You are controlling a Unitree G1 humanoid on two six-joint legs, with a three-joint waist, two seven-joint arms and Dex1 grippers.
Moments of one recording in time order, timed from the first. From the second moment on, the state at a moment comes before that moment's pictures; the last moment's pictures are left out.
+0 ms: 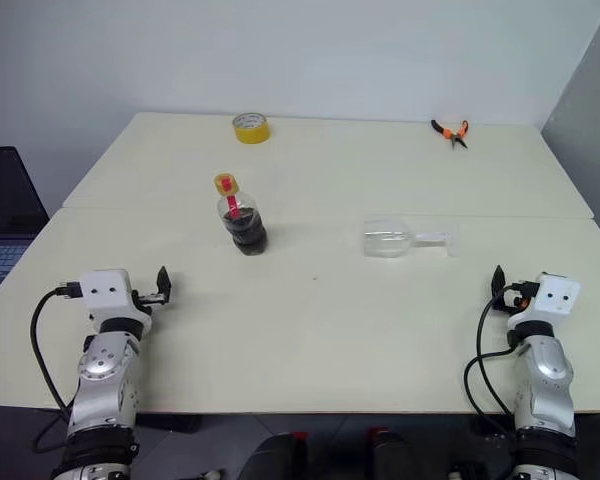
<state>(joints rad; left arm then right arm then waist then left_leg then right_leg) -0.17 0.37 0.33 0.29 -0.10 -0.08 -0.06 -0.14 -0.33 -0.37 0.24 0.26 -0.10 0.15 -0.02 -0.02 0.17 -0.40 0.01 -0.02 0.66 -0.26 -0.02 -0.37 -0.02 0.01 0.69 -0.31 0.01</state>
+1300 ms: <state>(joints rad) -0.25 0.35 0.15 0.18 -0.14 0.04 -0.31 -0.06 -0.57 -0.01 -0.51 0.51 0.36 0.64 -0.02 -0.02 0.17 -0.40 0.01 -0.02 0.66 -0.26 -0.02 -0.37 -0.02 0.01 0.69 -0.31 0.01</state>
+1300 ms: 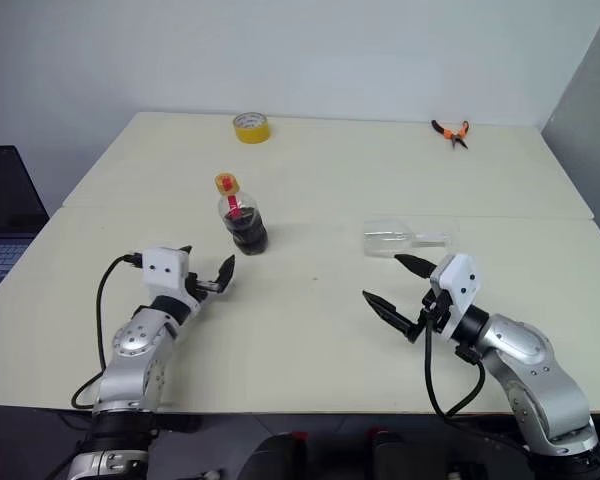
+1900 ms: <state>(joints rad) -0.49 0.29 0.11 0.47 -0.10 -0.06 -0.29 -0.09 -0.55 0.02 -0.49 0.53 0.38 0.70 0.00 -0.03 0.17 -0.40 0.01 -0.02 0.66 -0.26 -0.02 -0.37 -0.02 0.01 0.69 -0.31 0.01</state>
